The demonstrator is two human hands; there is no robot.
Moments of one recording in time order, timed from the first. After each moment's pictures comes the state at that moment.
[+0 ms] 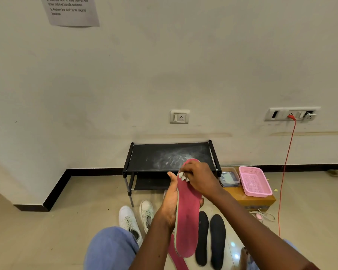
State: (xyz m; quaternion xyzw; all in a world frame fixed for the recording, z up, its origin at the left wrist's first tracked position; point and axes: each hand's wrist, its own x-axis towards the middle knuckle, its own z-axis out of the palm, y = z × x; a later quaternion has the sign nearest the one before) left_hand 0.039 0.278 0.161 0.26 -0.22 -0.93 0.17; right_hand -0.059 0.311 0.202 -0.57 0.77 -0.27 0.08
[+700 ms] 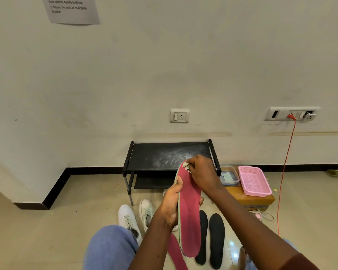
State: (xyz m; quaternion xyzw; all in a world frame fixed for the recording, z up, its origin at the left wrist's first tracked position) left_hand 0.047 0.280 0.159 0.30 -0.26 -0.90 0.17; right_hand -0.066 0.303 0.201 -0.49 0.82 -0.30 0.05
